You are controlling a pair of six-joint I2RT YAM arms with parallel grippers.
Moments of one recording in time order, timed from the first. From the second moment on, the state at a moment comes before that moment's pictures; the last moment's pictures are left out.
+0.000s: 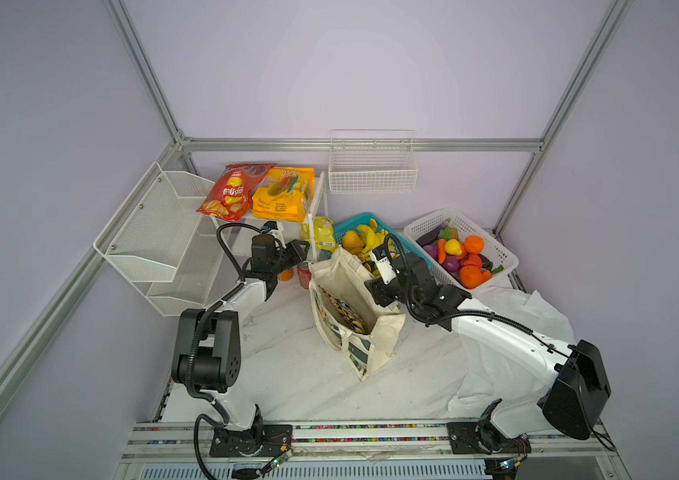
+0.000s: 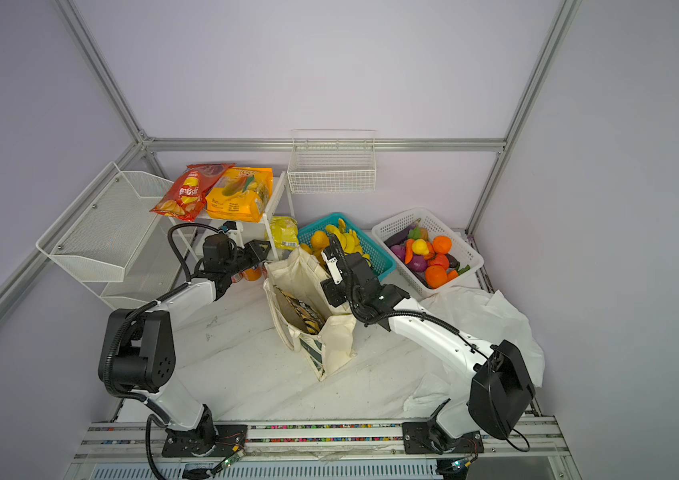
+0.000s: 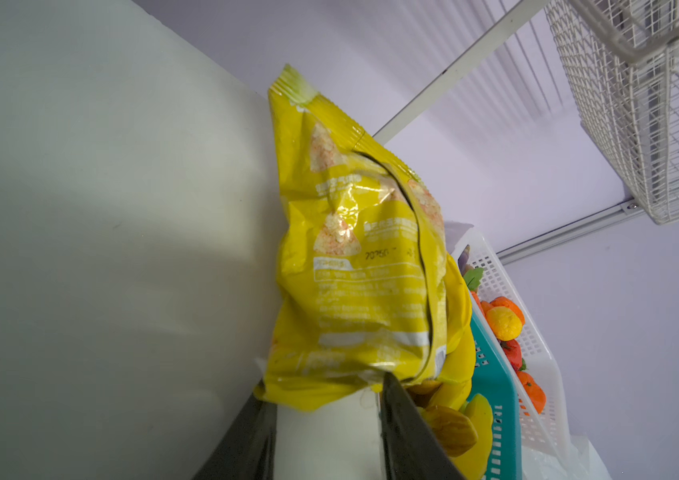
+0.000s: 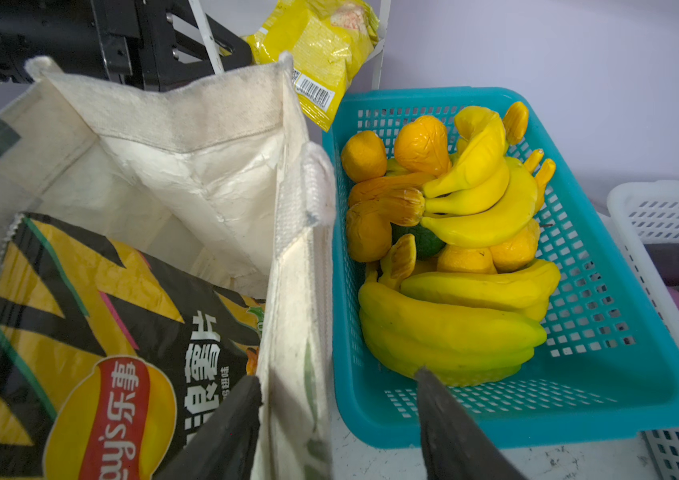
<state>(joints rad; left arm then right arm) -0.07 1.71 1.13 0.23 0.36 -0.64 0.75 1.46 1.19 -0.29 0.11 0.07</state>
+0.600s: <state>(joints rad) -0.05 1.65 1.08 0.33 0.30 -0.73 0.75 1.47 1.19 -0.29 0.11 0.06</state>
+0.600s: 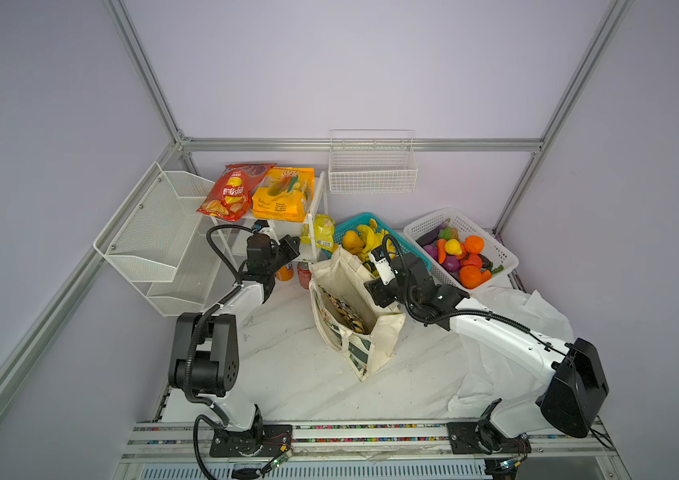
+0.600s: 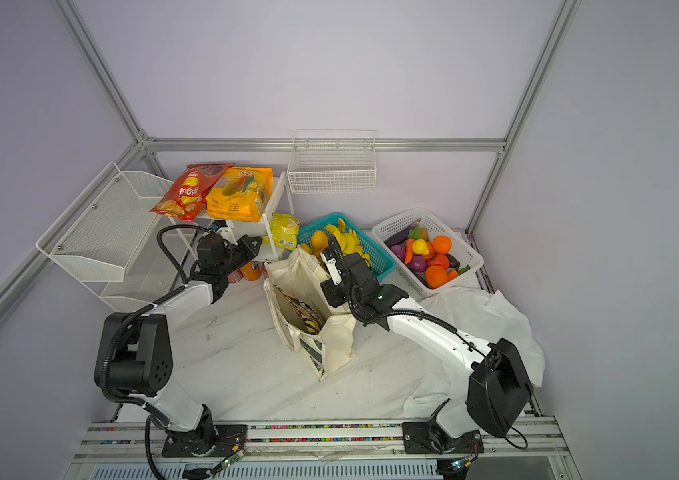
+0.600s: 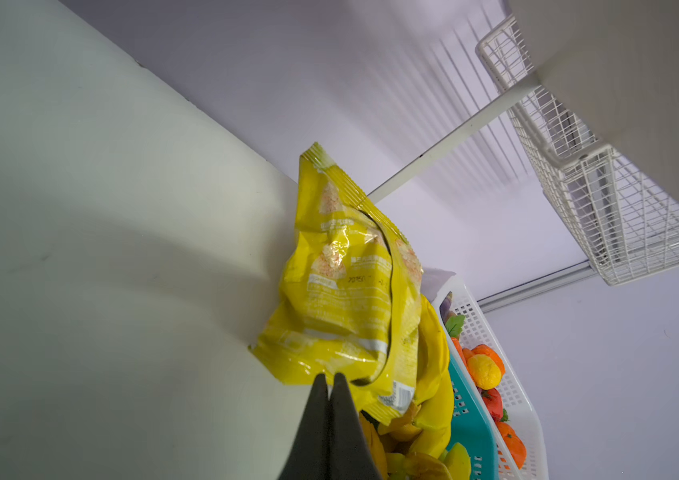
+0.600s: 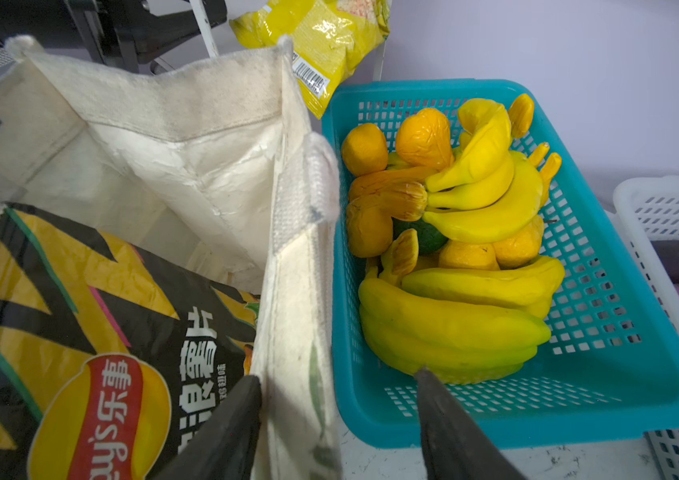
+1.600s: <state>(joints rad) -0.04 1.74 1.05 0.52 0.35 -0.68 0.75 1.41 1.23 -0.15 0.15 0.17</state>
